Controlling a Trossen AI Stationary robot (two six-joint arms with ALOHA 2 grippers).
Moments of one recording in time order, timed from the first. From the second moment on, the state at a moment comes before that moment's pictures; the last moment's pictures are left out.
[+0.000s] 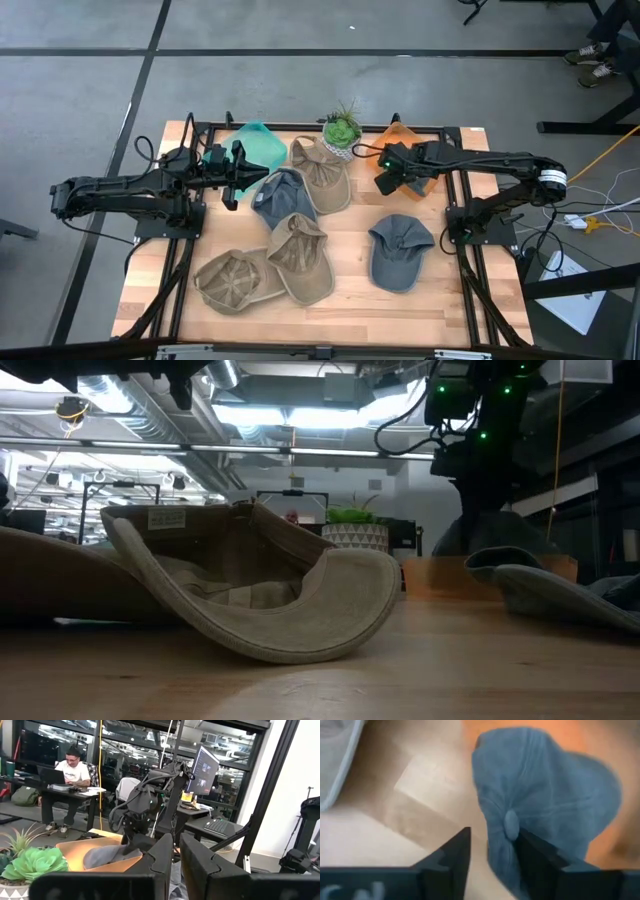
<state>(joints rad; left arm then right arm) 0.21 0.64 0.46 0.35 0.12 -0.25 -0.33 1.33 0.99 -0.96 0.30 0.65</state>
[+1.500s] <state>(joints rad) -0.12 0.93 0.82 -0.44 0.02 -0.29 0.04 1.34 1.47 -0.77 0.04 0.49</state>
